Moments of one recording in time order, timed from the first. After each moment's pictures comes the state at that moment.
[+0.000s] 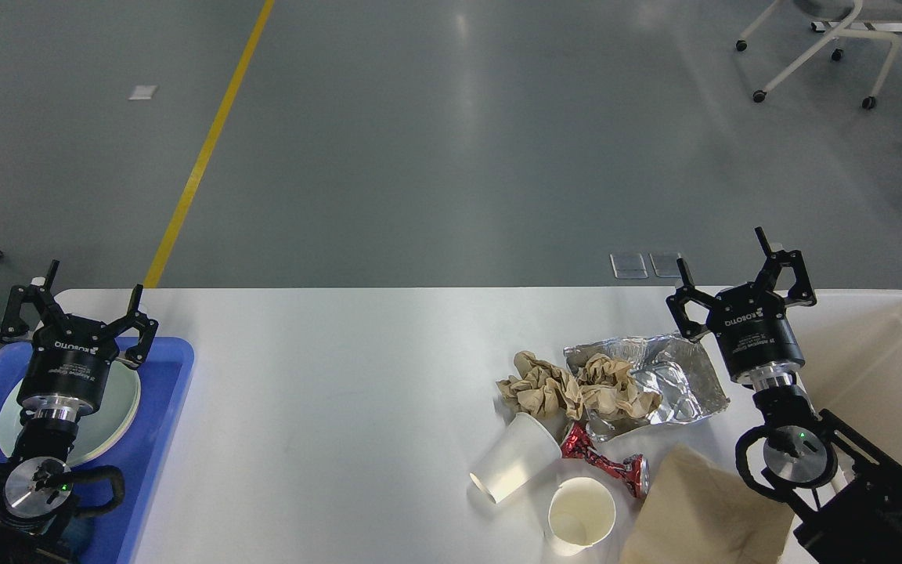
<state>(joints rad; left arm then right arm) -0.31 0.28 -1.38 -0.65 0.14 -0.62 -0.33 0.37 -0.30 0.96 0.83 -0.10 0.49 0.50</state>
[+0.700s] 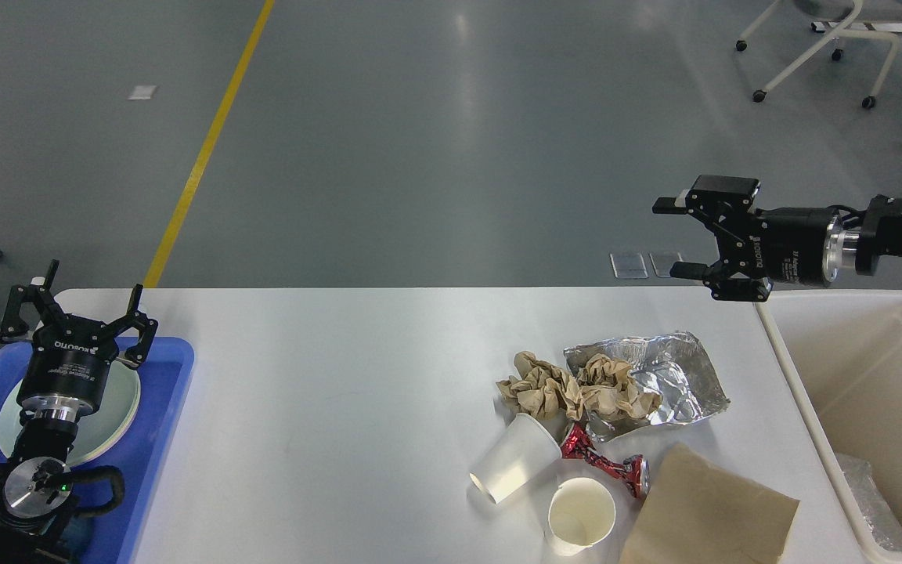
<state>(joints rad) -0.31 0.28 -1.38 -0.65 0.14 -0.62 -0.33 1.47 -0.65 -0.78 0.89 -0.10 0.71 0.49</state>
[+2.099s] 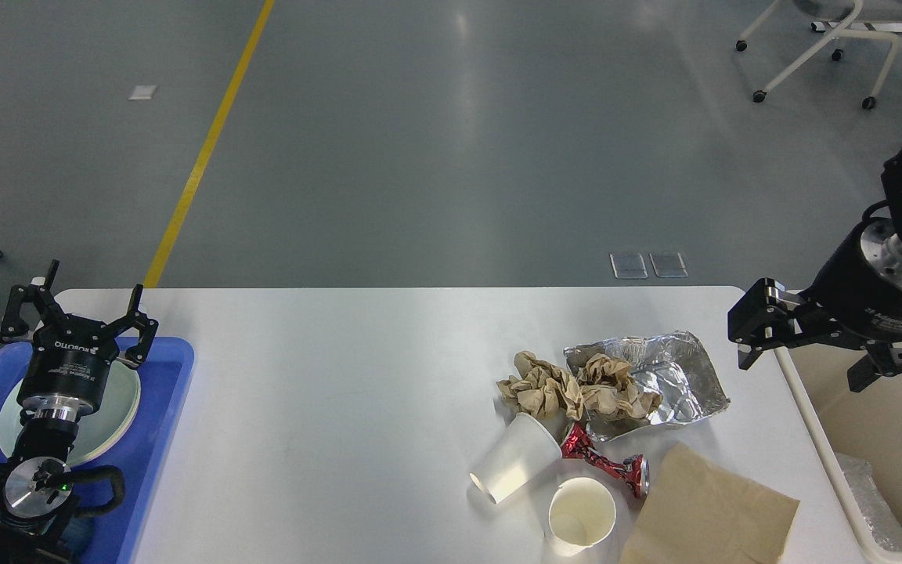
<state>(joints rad) -0.31 0.28 -1.38 -0.65 0.14 -0.62 -0.33 2.39 -0.38 -1.49 1.72 0.12 0.67 -0.21</state>
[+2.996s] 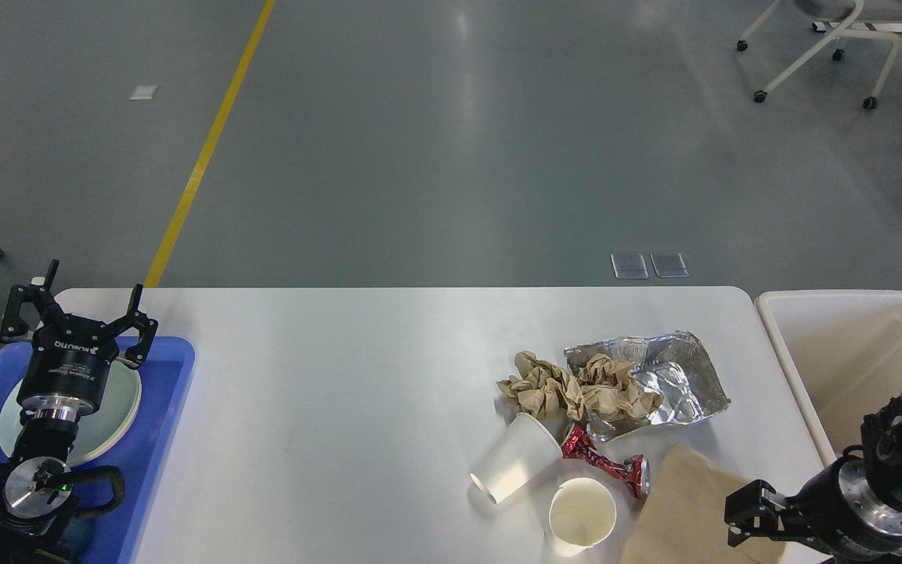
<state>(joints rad) -0.31 0.28 -1.38 -0.66 0.14 -0.62 -0.33 1.66 -0.54 -1.38 1.71 -0.10 0.15 0.01</state>
